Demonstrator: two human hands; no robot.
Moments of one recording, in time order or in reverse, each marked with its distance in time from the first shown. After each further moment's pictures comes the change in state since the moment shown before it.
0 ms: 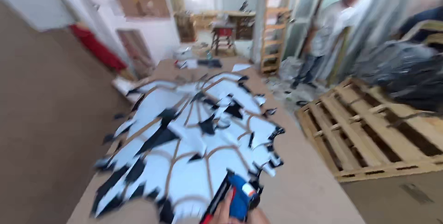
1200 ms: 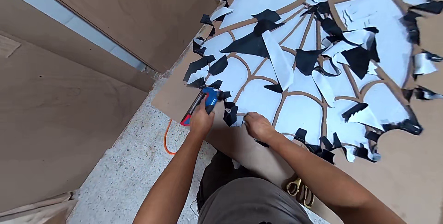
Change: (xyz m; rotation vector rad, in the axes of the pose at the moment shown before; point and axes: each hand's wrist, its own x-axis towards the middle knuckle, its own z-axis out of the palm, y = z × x) left_hand -0.062 -0.262 -0.100 0.221 0.409 -1.064; right_hand 0.187 0.060 0.201 -0.861 -0.702 -0.694
